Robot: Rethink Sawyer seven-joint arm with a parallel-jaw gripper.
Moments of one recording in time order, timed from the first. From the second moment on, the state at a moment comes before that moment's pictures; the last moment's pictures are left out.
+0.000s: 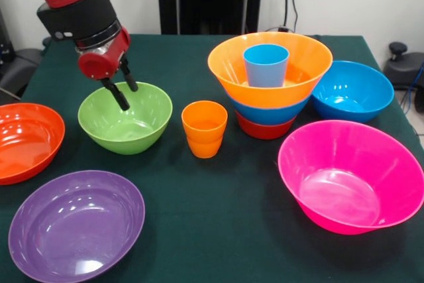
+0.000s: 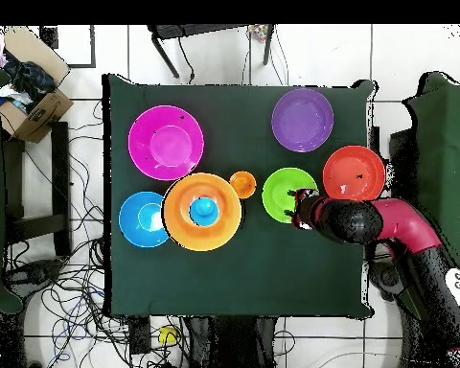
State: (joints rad) arm -1.31 -0.28 1.04 1.71 -0.91 0.91 0.35
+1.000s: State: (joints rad) arm -1.31 -0.32 1.04 1.72 -0.91 0.91 0.32
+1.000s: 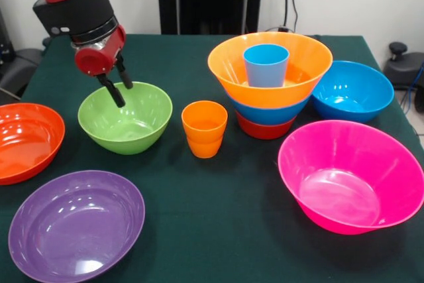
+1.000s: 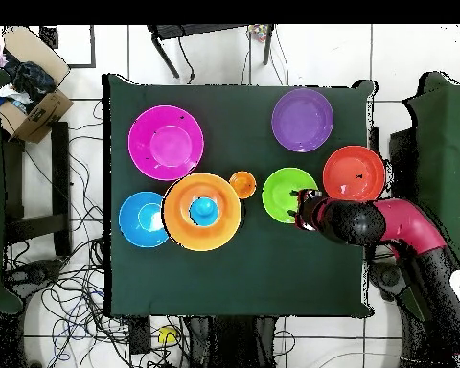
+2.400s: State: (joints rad) arm -1.32 -0.36 0.95 1.83 -0.95 0.85 0.32
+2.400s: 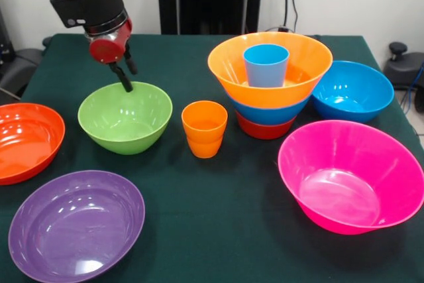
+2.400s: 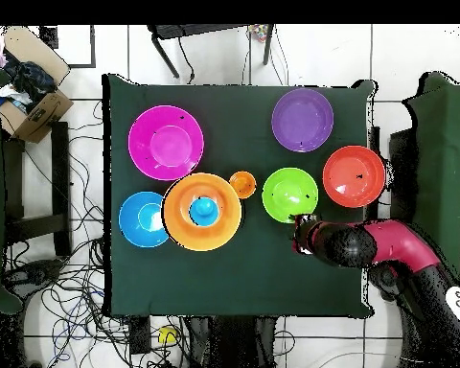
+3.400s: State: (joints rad) arm -1.32 -0.29 0.93 1.83 -0.98 0.71 0.32
